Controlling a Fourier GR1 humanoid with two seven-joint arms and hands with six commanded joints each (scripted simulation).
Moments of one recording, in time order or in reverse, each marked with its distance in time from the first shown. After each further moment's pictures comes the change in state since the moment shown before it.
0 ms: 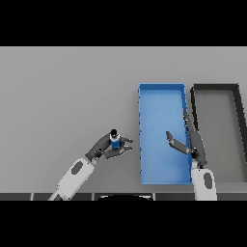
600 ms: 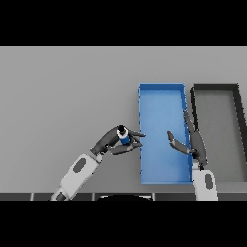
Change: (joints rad) left arm -0.069 -0.048 0.006 -0.220 0.015 -0.049 0.111; right arm 0.008 -0.012 0.002 -0.004 0.027 -0.010 -0.012
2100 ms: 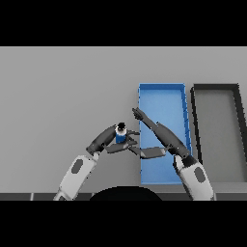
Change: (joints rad) left arm 0.000 -0.068 0.071 0.027 -0.105 -0.110 0.033; right arm -0.193 -0.037 0.236 -0.455 -0.255 0.215 0.514
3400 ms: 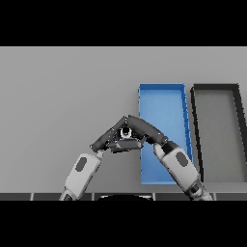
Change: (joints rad) left arm 0.032 -0.073 0.091 -0.016 -0.003 -0.118 0.037; right arm -0.358 0.106 0.116 0.236 -0.070 0.059 0.062
